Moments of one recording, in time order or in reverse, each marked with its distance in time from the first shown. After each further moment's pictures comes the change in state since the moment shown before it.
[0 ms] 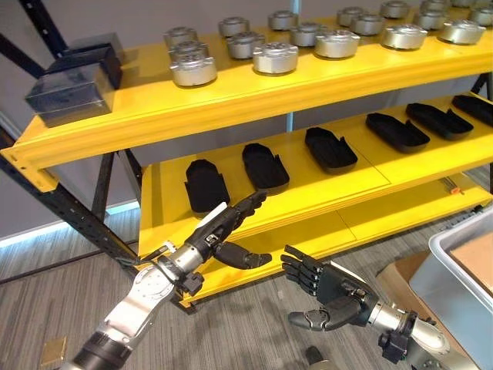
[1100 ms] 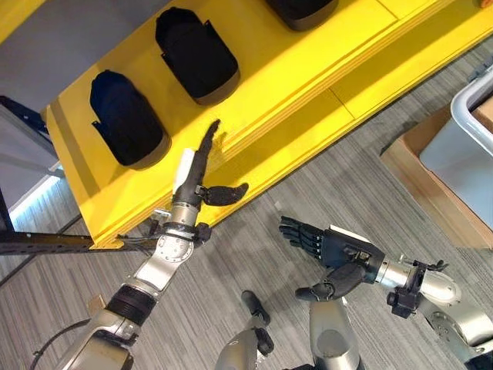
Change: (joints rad) left arm -0.197 -0.124 0.096 0.234 0.280 -0.078 0.585; right arm -0.211 -0.071 -0.068 0.004 -0.107 -0.022 0.070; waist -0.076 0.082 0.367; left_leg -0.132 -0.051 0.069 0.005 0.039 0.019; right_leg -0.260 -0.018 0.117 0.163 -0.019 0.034
